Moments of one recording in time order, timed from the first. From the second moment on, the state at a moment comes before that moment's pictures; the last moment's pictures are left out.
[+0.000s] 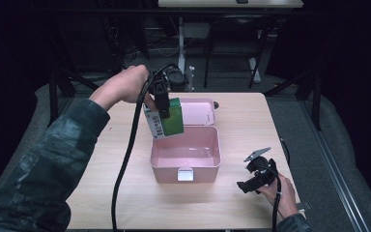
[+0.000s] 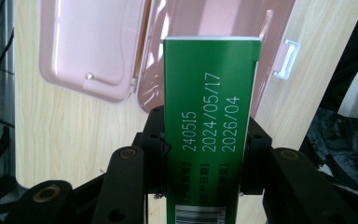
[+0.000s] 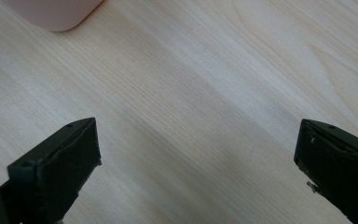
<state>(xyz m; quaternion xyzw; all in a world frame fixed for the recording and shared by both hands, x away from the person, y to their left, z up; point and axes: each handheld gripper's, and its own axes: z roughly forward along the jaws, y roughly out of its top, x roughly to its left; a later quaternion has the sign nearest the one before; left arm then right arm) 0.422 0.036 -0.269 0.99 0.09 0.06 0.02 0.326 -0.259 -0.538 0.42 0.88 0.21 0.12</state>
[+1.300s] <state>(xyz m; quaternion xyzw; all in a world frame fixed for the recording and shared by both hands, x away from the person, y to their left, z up) 0.413 0.016 -0.354 1.00 0.06 0.01 0.02 0.326 -0.259 -0.539 0.42 0.88 0.20 0.12</state>
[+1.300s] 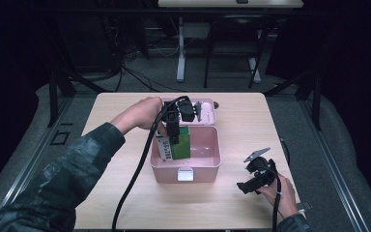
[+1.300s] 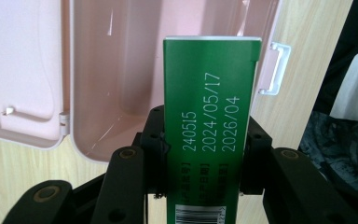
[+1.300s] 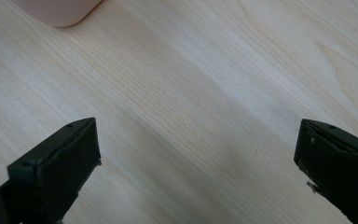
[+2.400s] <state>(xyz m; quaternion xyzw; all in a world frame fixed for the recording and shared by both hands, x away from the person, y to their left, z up) 0.409 0.021 -0.423 1.00 0.03 -0.02 -0.03 0.327 -0.257 -0.542 0.41 0.88 0.19 0.11</state>
